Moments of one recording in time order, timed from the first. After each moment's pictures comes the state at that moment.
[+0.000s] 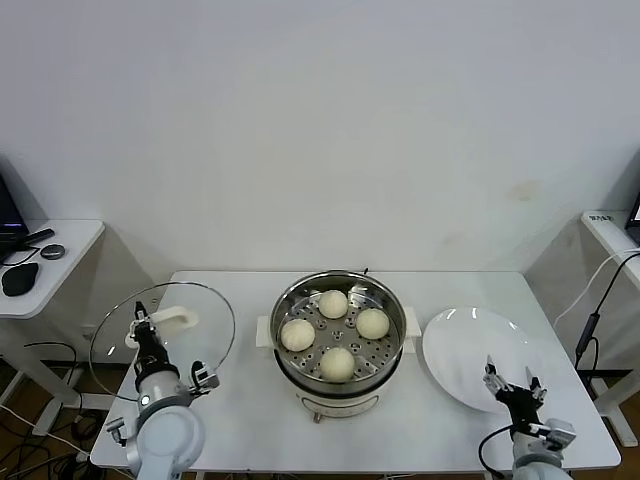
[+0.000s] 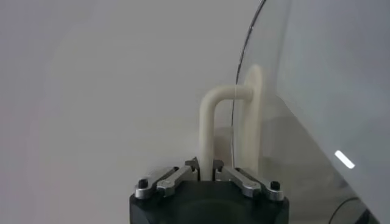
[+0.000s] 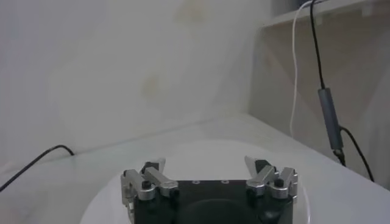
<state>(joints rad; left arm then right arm) 1.27 -1.39 -0.48 -1.98 1.58 0.62 0.24 -1.39 1.50 0.90 1.70 0.33 -0.08 -0.12</state>
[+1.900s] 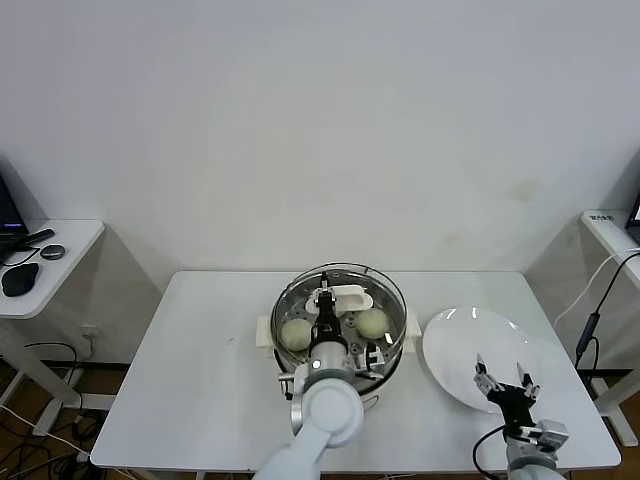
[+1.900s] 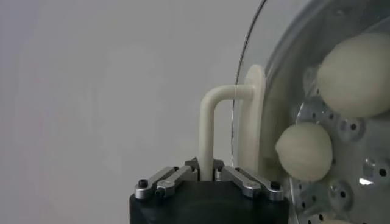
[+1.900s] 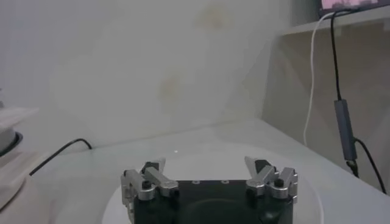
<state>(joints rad) 0.96 -1.59 0.12 -1.78 1.65 0.69 0.38 -1.41 1.56 0.91 1.78 0.23 -0.09 -0.18</state>
